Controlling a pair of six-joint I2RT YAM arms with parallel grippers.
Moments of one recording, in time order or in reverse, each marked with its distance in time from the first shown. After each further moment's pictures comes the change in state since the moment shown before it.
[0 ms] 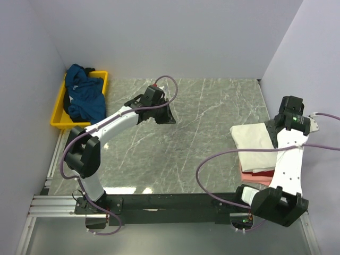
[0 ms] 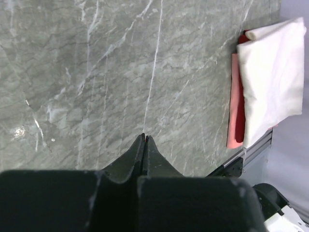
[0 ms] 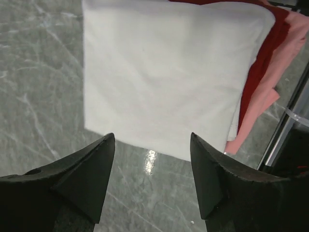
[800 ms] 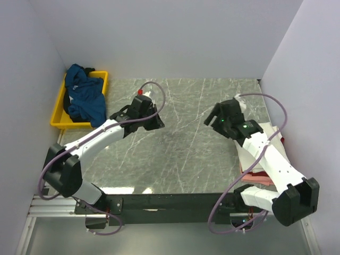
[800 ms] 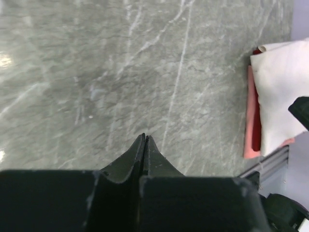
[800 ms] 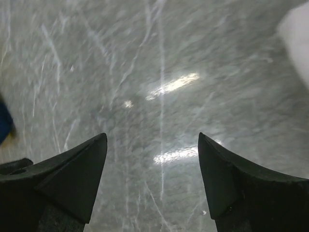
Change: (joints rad) left arm -0.001 -0.244 -0.244 0.064 -0.139 -0.009; right arm 0.717 -0.013 -0.256 0.525 -0.153 -0.126
